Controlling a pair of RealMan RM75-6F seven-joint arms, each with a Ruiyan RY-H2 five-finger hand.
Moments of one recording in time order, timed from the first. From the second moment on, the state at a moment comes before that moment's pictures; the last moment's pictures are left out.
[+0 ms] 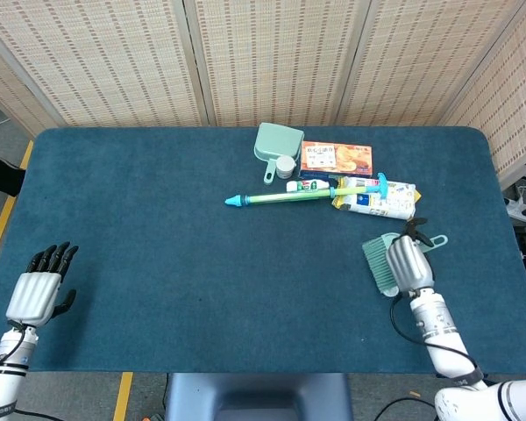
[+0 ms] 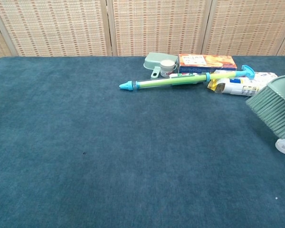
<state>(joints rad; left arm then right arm) -0.27 -1.27 -0.06 -1.43 1.36 1.26 0.21 0.76 -1.25 -0.24 -1.85 -0.93 1.48 -1.67</state>
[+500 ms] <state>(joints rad) -0.26 -1.26 -0.05 -1.44 1.38 1.27 0.20 0.69 -1.35 -0.29 -1.79 -1.00 1.45 -1.80</state>
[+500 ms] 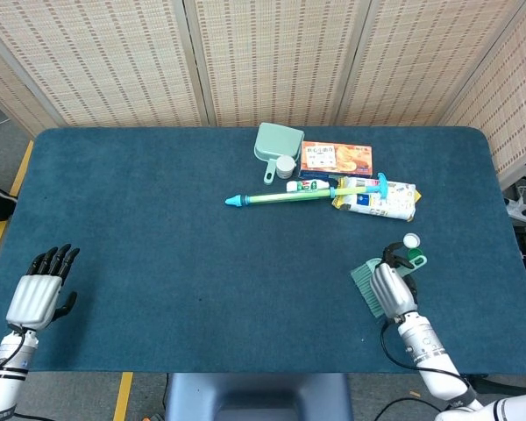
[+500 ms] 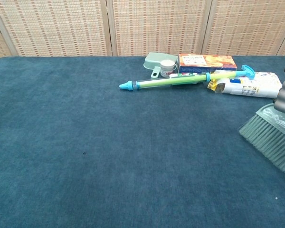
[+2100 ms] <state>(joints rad) -0.26 -1.26 -0.04 -1.44 1.38 1.26 0.21 0.43 -1.64 -0.09 -1.31 -1.20 1.30 -0.83</state>
